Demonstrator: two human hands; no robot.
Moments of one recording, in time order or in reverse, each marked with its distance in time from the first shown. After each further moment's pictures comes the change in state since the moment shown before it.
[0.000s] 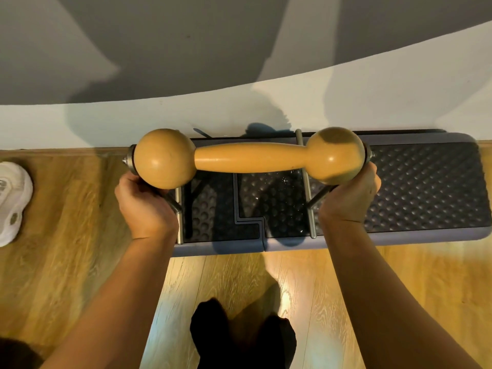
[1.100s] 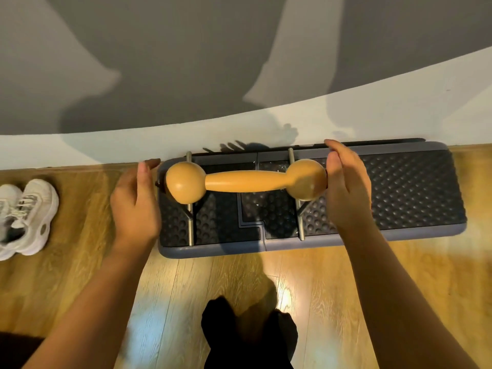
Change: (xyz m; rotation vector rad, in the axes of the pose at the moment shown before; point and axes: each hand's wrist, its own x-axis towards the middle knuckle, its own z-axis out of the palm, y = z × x) left_hand -0.014 0.085 -0.014 0.970 -0.279 0.355; right_hand -0.004 -0.063 -0.017 -0.782 -0.508 -0.302
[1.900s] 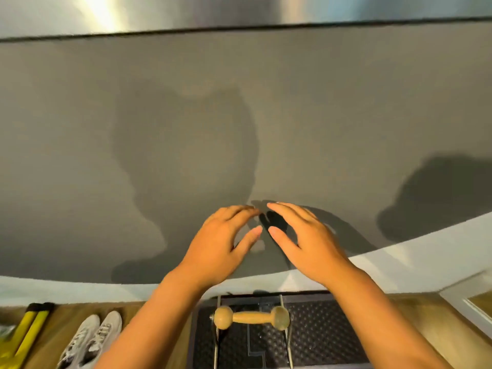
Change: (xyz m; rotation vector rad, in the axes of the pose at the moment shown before) left_hand -0.068 0.505 -0.202 0.429 -0.327 0.868; right_hand -0.050 -0.470 -0.225 -0.404 -0.218 -0.681
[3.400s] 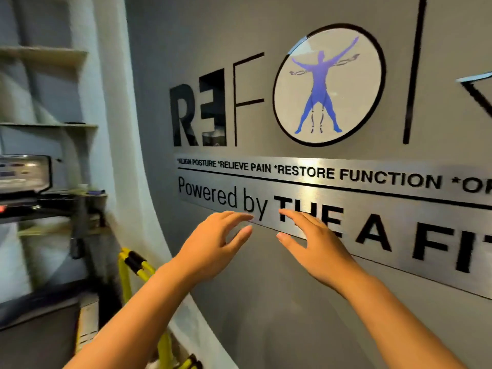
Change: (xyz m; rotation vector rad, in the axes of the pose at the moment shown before) left_hand -0.277 0.119 -0.490 0.419 0.658 -0.414; right_hand 0.043 -0.514 -0.145 0.255 0.024 -0.782
